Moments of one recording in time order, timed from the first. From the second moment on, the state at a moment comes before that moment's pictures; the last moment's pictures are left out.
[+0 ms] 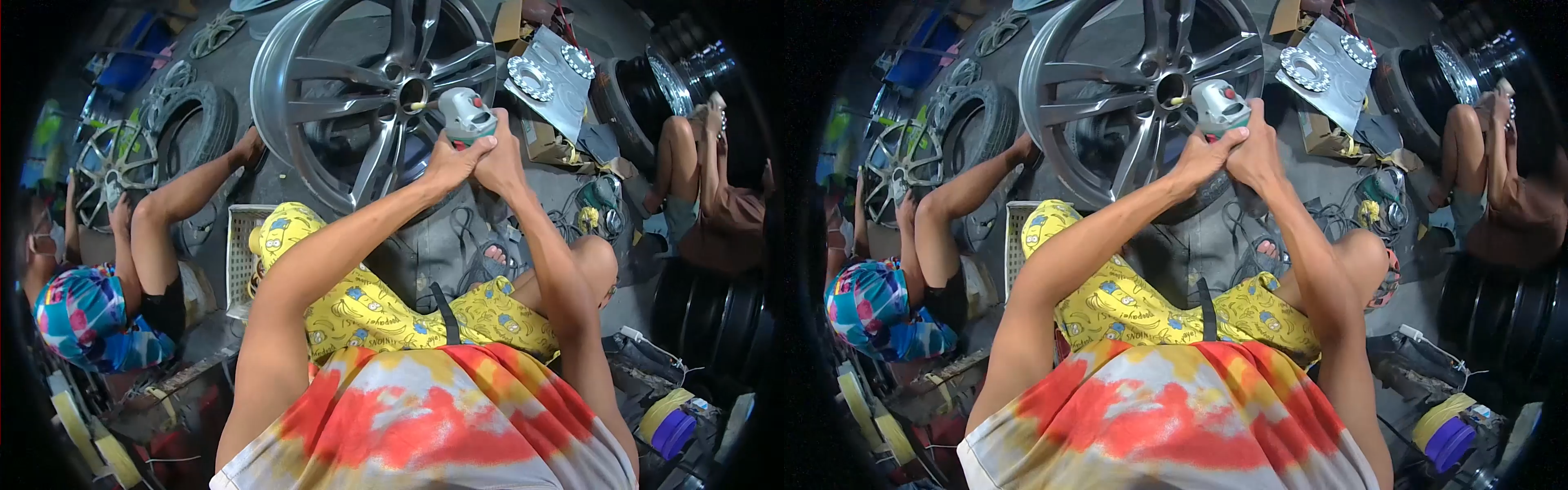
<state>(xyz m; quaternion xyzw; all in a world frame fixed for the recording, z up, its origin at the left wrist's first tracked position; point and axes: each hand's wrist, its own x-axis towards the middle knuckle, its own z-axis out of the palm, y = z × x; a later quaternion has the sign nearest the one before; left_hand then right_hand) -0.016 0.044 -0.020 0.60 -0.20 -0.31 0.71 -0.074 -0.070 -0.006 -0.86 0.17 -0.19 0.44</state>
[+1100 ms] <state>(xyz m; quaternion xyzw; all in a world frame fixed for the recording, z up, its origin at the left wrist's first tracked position) 0.003 0.041 -0.013 0.63 -0.12 -0.37 0.67 -0.055 -0.079 0.010 -0.87 0.19 -0.14 0.43</state>
